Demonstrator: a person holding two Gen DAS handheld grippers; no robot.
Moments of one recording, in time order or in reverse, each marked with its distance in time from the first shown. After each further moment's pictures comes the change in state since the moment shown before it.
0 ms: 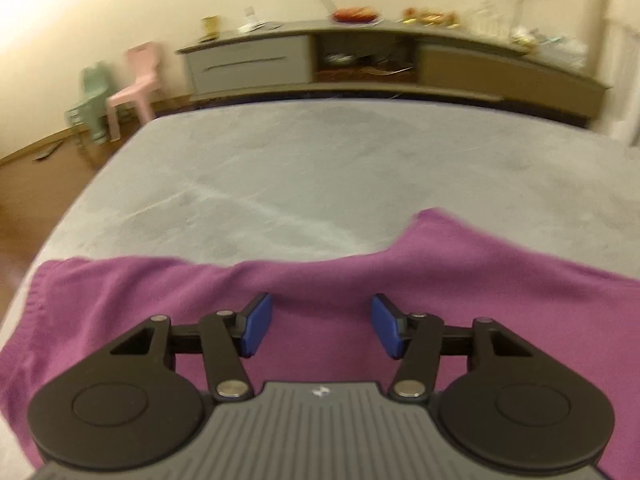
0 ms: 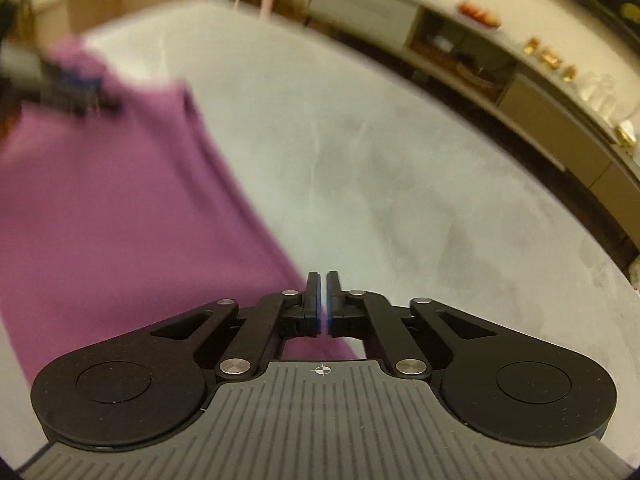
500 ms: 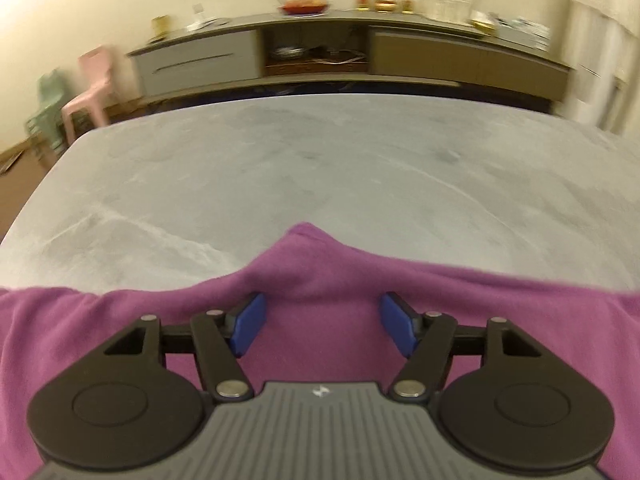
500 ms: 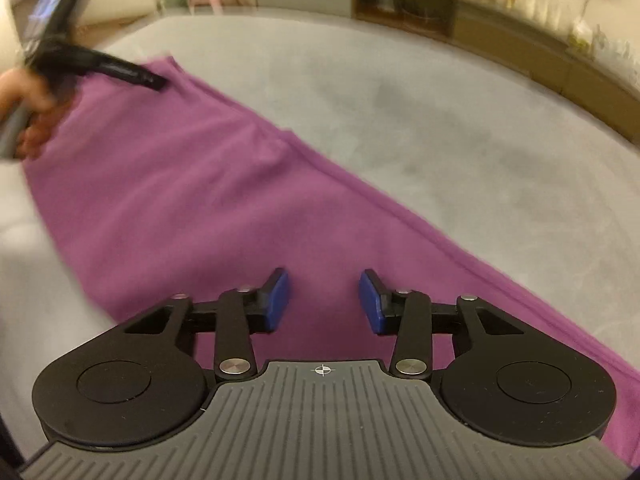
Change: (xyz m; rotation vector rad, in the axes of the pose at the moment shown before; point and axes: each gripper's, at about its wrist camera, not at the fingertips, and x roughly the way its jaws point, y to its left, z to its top) left arm 0.036 -0.050 0.021 0.023 0.041 -0.003; right arm -0.062 -0.030 -0.153 0.232 0.012 -0.003
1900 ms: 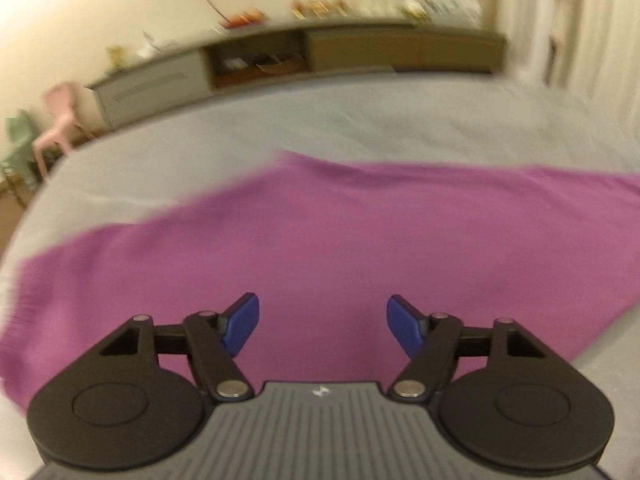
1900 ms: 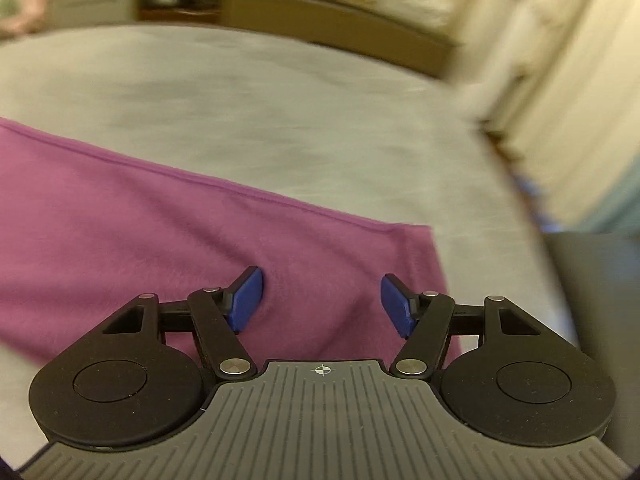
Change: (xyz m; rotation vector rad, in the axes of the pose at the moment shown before) left arm -0.120 -0.013 -0.070 0.148 -0.056 -0.075; right arm 0.006 -0.176 -0.064 0.255 0.054 -0.606
